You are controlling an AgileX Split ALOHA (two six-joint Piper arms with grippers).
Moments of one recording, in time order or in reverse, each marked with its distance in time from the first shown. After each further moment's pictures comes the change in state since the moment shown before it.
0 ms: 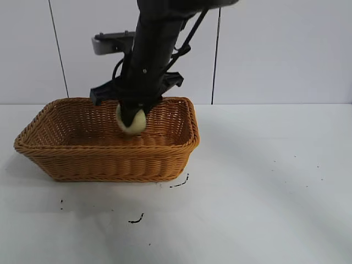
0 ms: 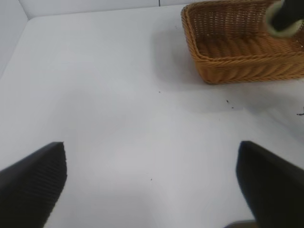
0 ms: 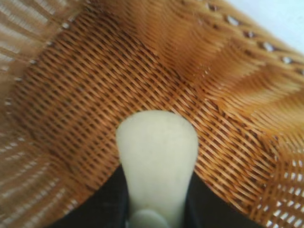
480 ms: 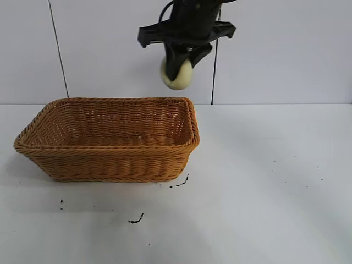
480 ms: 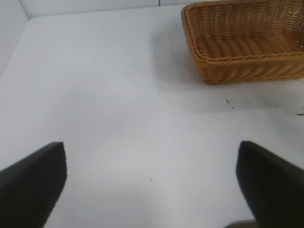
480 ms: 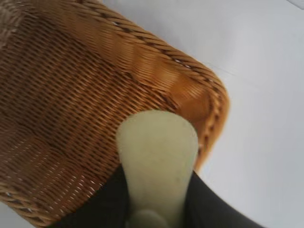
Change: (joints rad) left arm 0.000 0.000 0.000 0.000 0.000 0.000; right arm -0.085 -0.210 0.003 -0.010 0.185 -0.001
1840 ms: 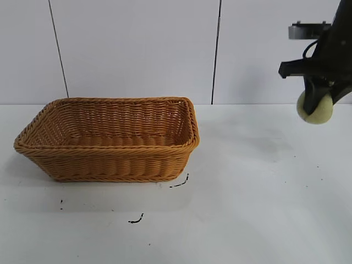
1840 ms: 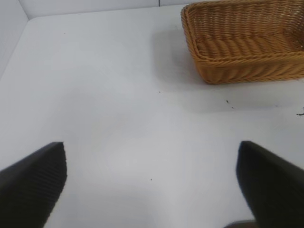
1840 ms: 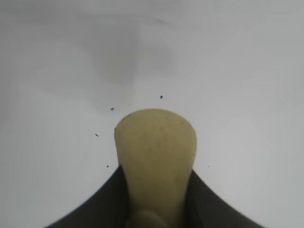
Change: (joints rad) left arm 0.000 0.000 0.000 0.000 0.000 0.000; right arm -0.499 -0.272 0.505 -0.015 -0.040 0.036
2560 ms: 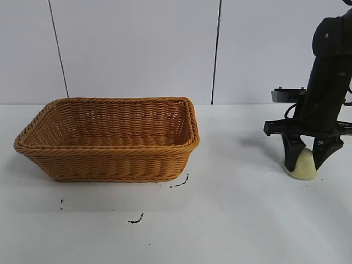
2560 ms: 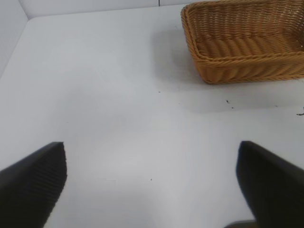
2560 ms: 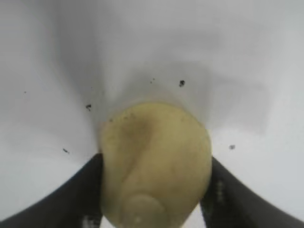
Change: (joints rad) left arm 0.000 0.000 0.000 0.000 0.000 0.000; right arm 0.000 0.287 0.026 0.036 -0.066 0.003
